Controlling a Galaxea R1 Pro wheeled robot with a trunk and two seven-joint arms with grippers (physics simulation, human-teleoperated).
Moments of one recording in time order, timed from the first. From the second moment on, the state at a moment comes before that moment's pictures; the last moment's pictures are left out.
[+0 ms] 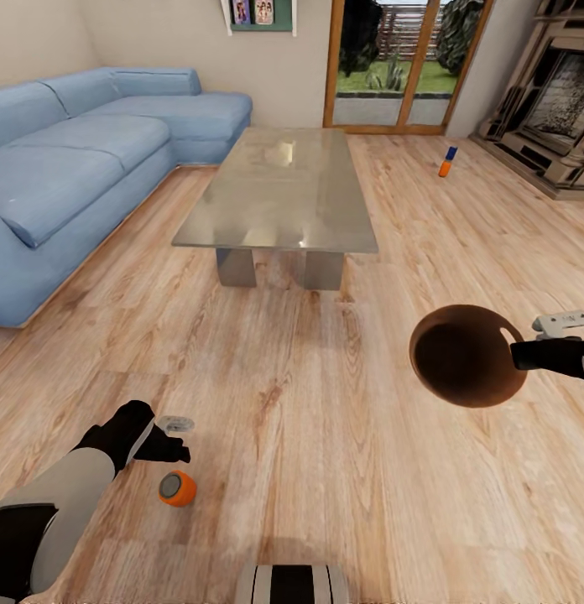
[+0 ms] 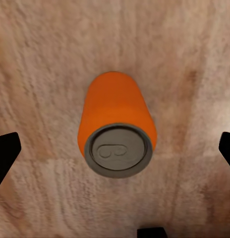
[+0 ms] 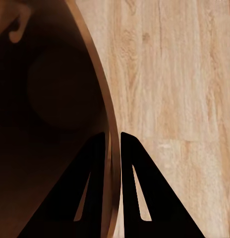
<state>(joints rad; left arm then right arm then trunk) -0.94 0.15 0.00 -0.35 -0.26 0.86 -0.36 -0.71 -0.52 -0.17 -1.50 0.17 1.05 0.46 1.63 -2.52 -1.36</state>
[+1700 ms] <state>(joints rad) -0.94 0.15 0.00 -0.35 -0.26 0.86 -0.36 -0.72 -0.52 -0.13 -1.49 0.17 1.05 0.46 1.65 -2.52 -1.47</state>
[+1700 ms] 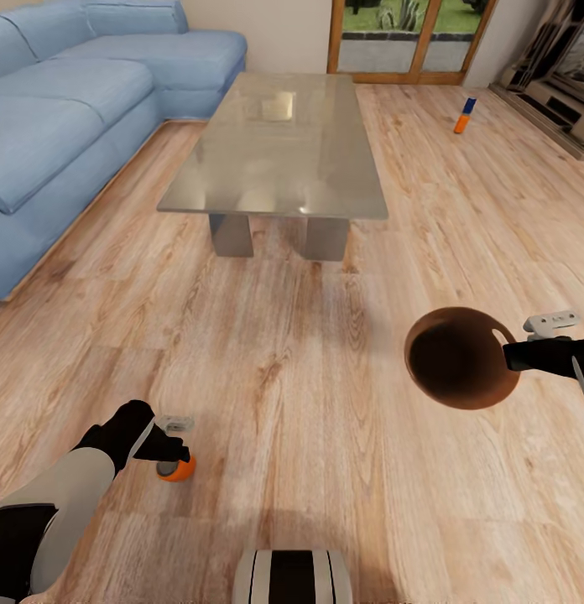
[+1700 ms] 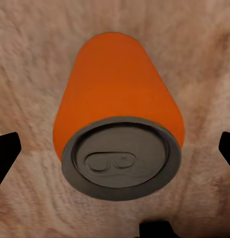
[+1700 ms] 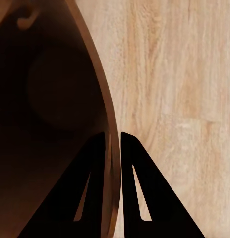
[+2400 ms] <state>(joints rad) -0.94 0.15 0.00 -0.36 -0.26 0.86 -0.36 -0.72 -0.52 -0.13 -1.49 0.17 1.05 0.46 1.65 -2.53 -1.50</state>
